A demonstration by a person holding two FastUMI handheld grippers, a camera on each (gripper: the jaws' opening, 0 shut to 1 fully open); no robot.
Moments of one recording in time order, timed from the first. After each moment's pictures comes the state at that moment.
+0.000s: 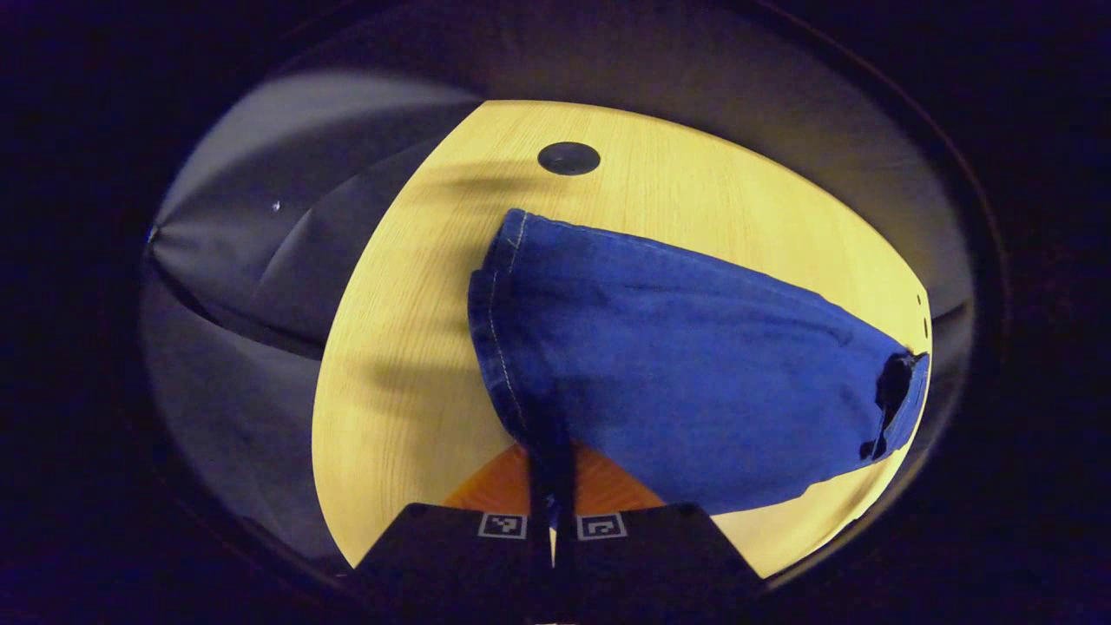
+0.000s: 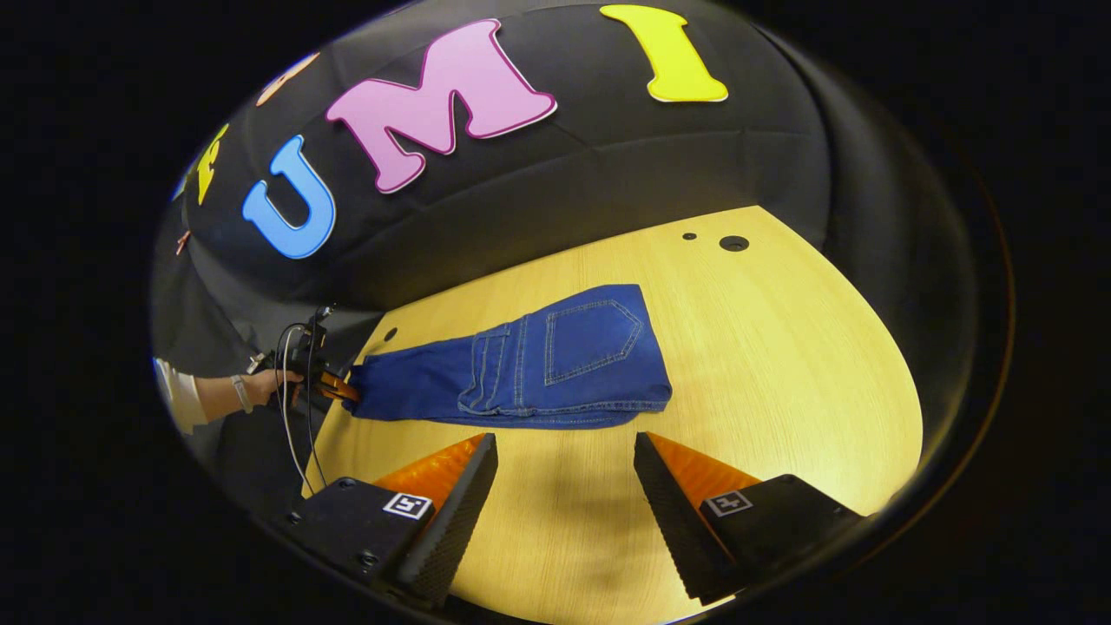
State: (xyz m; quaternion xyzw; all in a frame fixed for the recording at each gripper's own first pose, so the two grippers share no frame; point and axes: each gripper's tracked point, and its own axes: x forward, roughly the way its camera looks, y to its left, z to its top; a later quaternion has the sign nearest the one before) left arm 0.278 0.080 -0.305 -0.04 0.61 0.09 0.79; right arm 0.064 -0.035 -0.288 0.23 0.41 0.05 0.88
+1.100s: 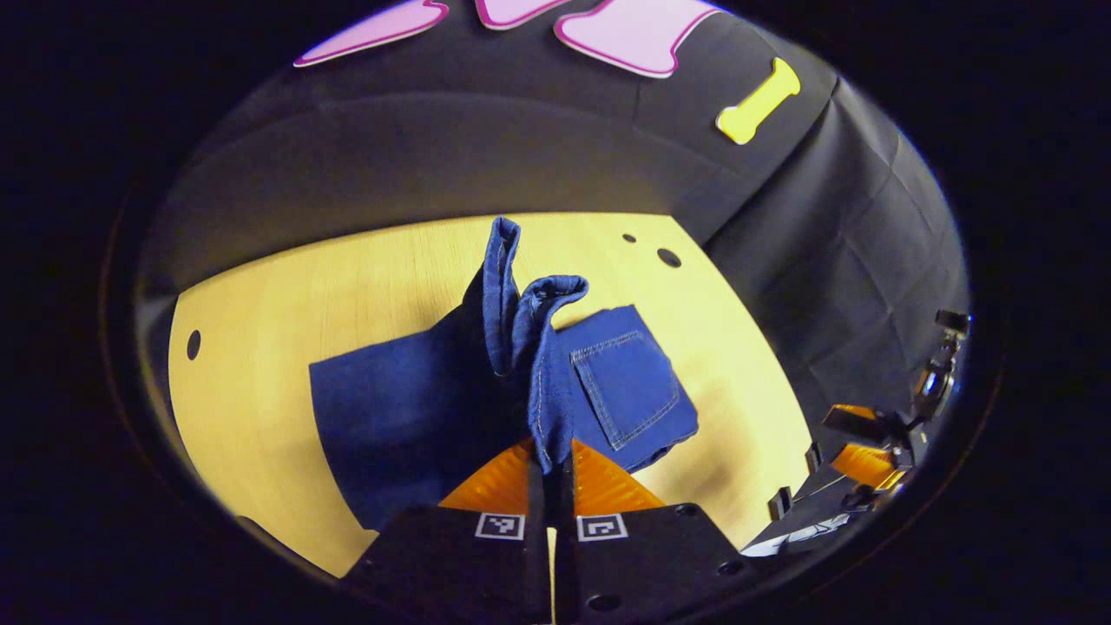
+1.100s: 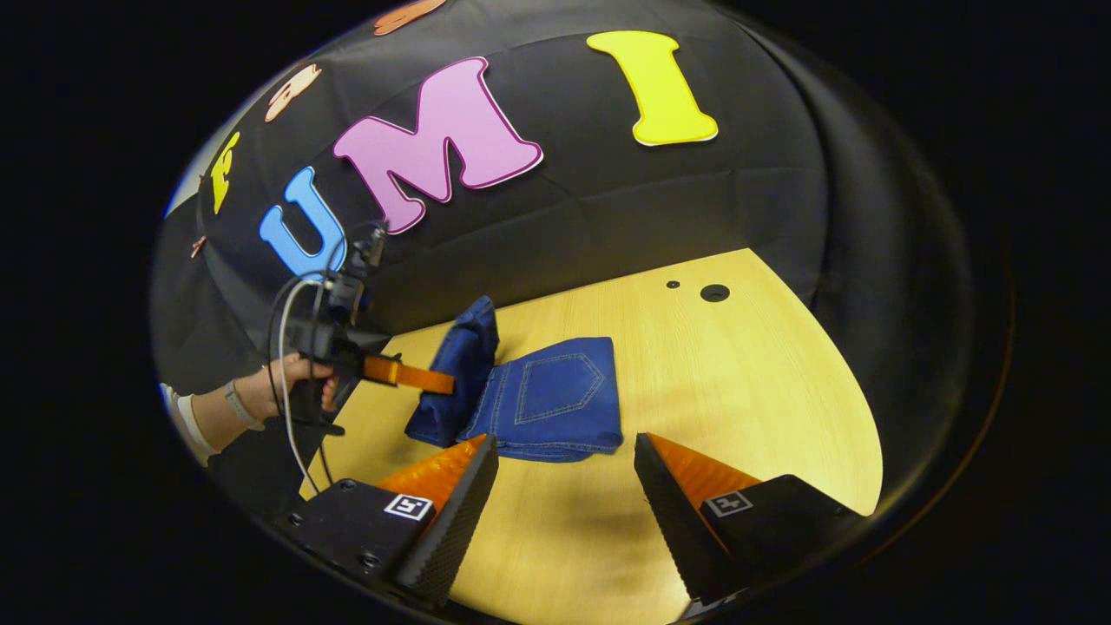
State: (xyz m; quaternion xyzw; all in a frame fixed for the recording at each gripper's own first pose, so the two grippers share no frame) left arm 0.252 -0.350 -0.280 0.04 0.55 -0.23 0.81; right arm 0.078 -0.109 -0.262 0.21 0.37 0.07 0.90
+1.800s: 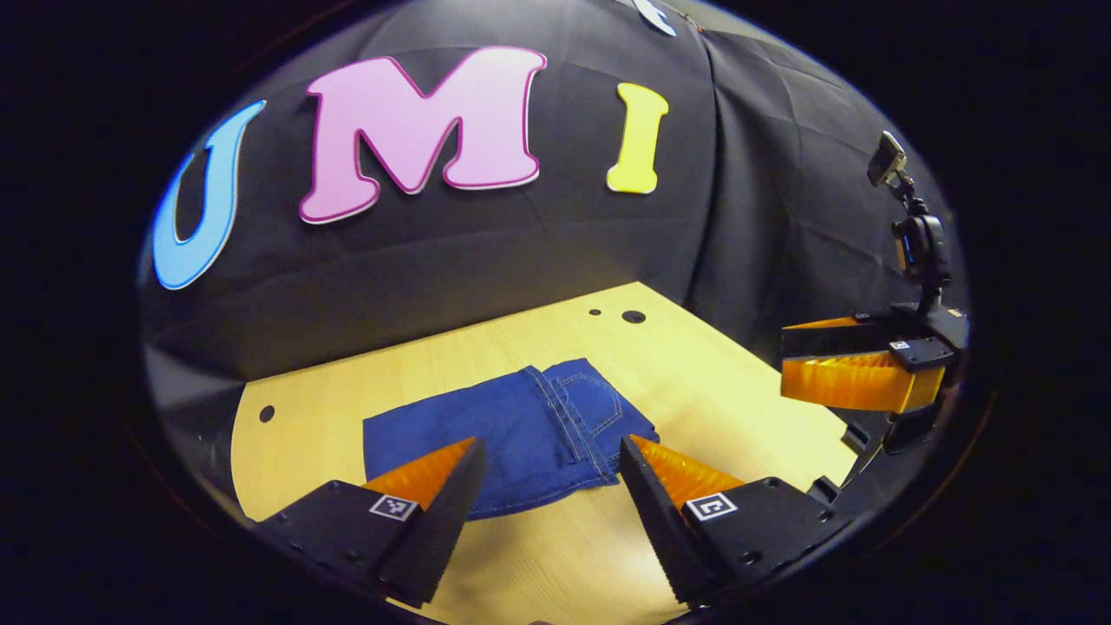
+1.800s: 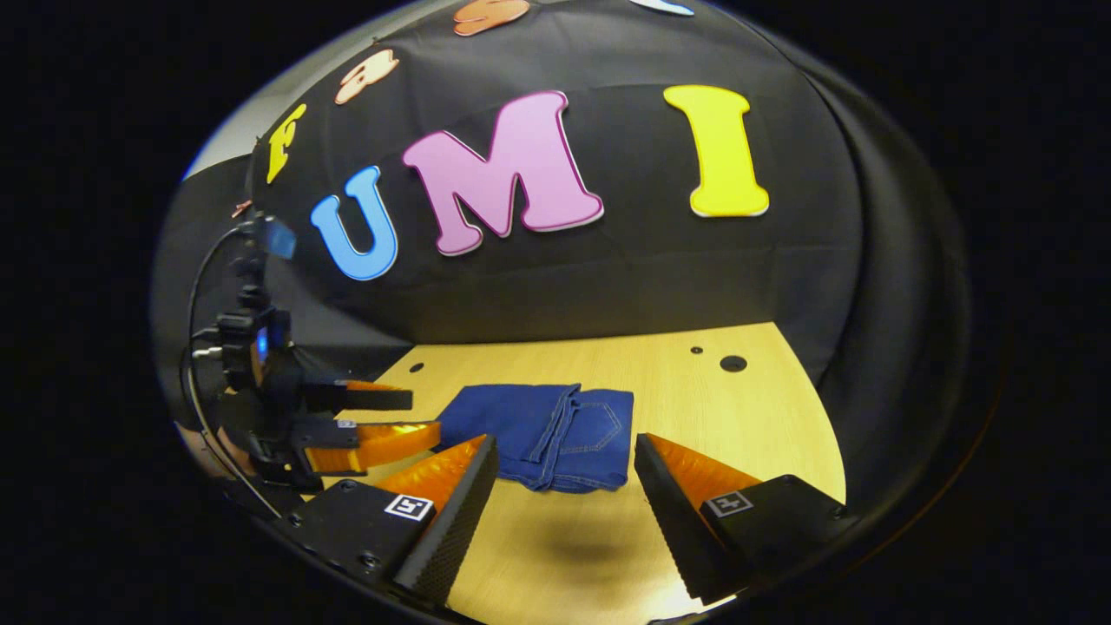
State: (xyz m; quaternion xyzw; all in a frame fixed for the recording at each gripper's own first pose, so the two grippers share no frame) left arm 0.148 -0.373 -0.136 0.10 0.28 -0.20 0.93; right arm 0.080 -0.095 -0.178 0.15 0.27 0.12 0.94
